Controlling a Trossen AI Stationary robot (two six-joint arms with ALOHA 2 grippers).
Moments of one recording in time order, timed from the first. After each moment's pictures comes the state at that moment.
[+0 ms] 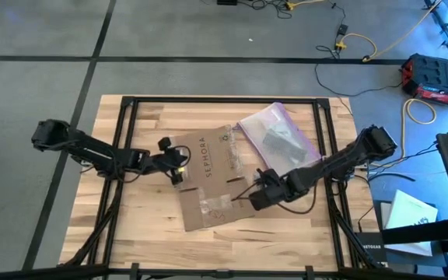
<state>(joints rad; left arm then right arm) -0.11 1.21 0.35 0.16 -0.55 -0.15 0.42 1.57 0.92 -0.62 0.14 1.52</state>
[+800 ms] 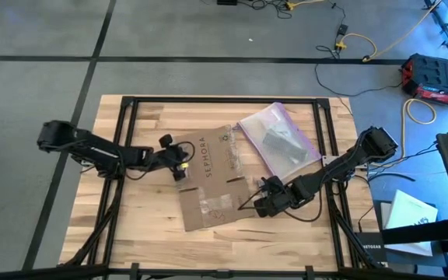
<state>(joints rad) -0.02 1.30 0.35 0.20 -0.53 -0.10 0.50 1.57 0.82 -0.50 0.12 1.60</state>
